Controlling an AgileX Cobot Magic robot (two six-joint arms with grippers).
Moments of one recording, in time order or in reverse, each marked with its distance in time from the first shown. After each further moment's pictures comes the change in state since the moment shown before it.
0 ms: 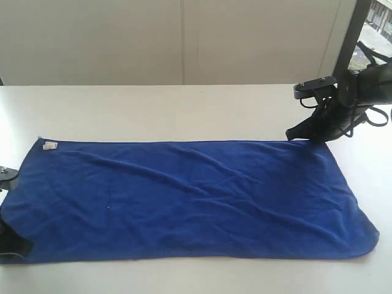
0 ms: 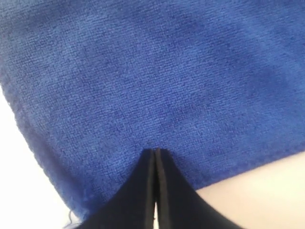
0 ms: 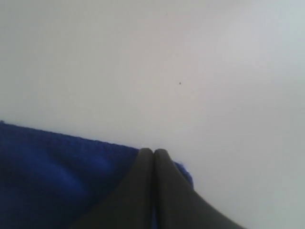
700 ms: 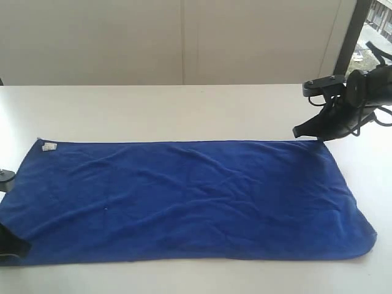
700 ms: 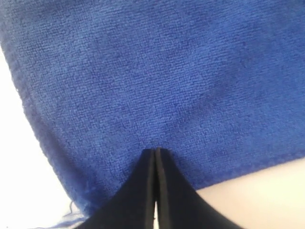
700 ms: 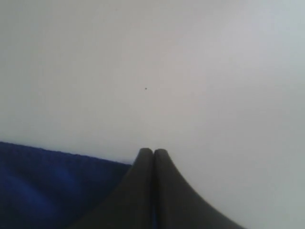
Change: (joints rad) left arm -0.002 -0.007 0.006 0.117 0.013 -0.146; right arm -0.035 0.002 0.000 0.001 -0.033 0.012
